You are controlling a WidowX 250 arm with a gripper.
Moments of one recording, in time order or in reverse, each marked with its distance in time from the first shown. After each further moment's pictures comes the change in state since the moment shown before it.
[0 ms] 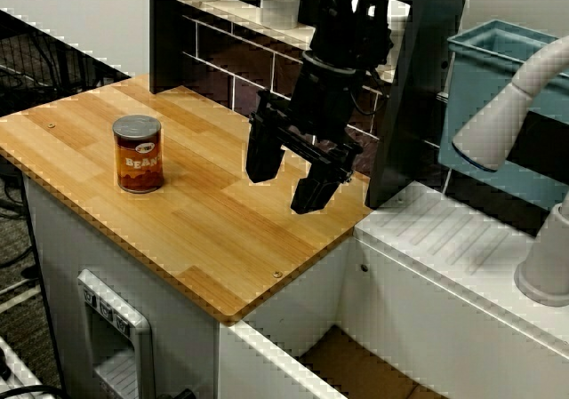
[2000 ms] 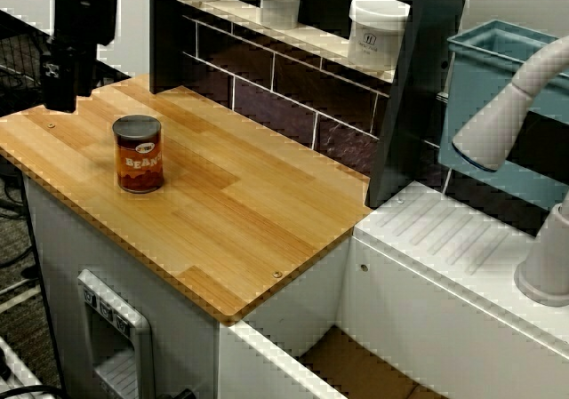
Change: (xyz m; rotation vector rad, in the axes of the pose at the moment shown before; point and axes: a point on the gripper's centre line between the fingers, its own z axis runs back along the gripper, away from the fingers) arm -0.053 0.231 -0.024 -0.051 -0.083 -0.807
